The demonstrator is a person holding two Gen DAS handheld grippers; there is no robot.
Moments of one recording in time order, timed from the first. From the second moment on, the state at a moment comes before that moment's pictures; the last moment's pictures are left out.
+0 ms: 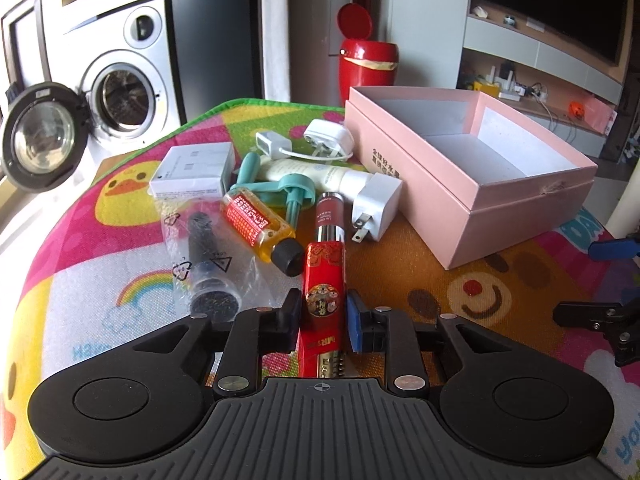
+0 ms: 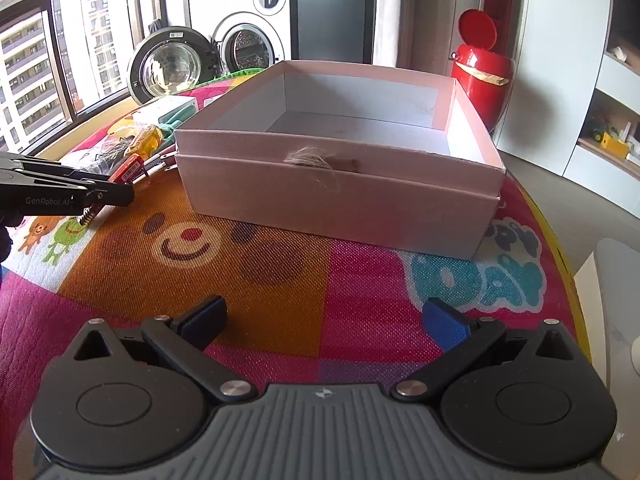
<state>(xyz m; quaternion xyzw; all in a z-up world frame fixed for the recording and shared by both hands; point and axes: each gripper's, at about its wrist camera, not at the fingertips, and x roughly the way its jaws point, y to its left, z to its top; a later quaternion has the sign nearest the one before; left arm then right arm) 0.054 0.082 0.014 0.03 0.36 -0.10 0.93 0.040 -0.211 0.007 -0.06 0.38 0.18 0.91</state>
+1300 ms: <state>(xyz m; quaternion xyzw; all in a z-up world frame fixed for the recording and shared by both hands) -0.059 0.154 0.012 -0.09 0.32 -0.04 0.94 0.098 0.022 0.056 -0.12 0.41 0.37 0.82</state>
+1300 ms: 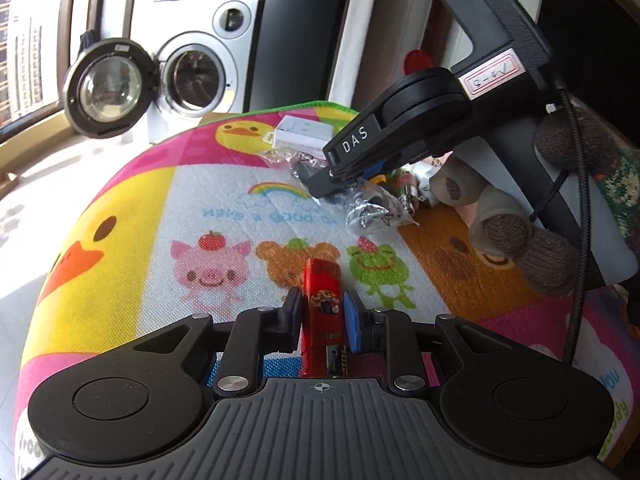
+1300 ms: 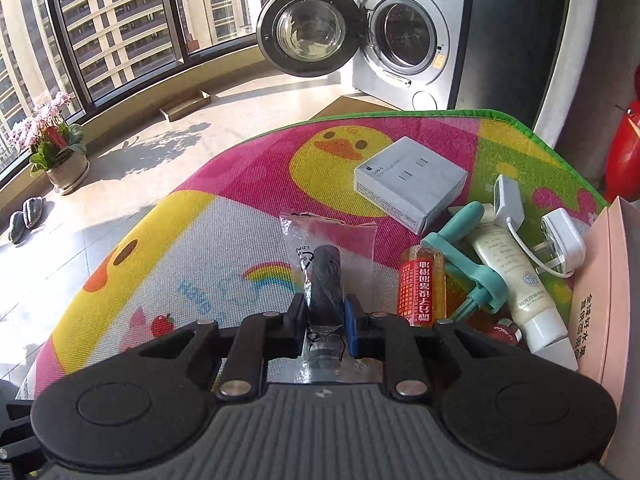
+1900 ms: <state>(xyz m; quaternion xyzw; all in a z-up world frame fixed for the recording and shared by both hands) -0.021 0.033 0.114 0.00 0.22 -0.20 0.95 -0.040 -0.258 0.122 -0.04 0.28 0.24 0.93</state>
